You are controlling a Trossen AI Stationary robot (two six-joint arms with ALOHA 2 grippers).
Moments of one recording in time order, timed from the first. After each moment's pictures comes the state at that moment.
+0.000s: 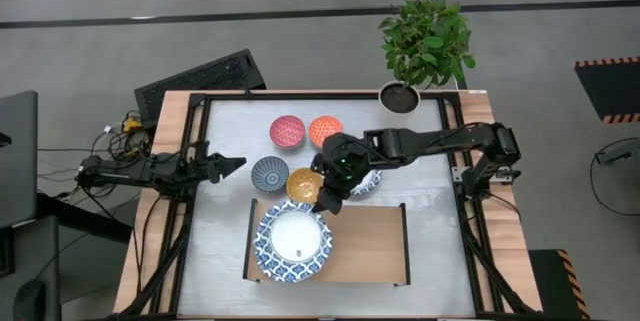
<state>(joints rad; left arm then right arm) -0.12 0.02 0.12 -0.12 -0.44 -1.01 0.08 1.74 1.67 -0.57 -0.47 0.84</state>
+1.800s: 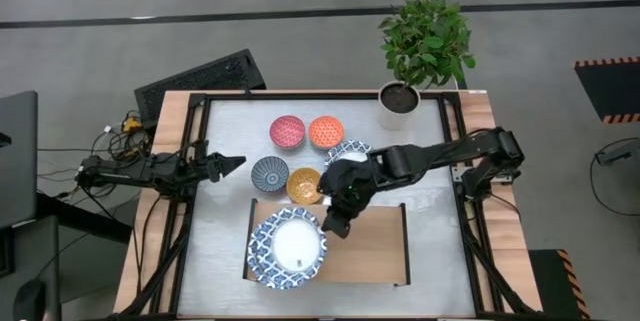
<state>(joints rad) -0.12 0.02 0.12 -0.12 -0.46 -1.01 0.21 1.74 1.67 -0.66 -0.36 0.86</state>
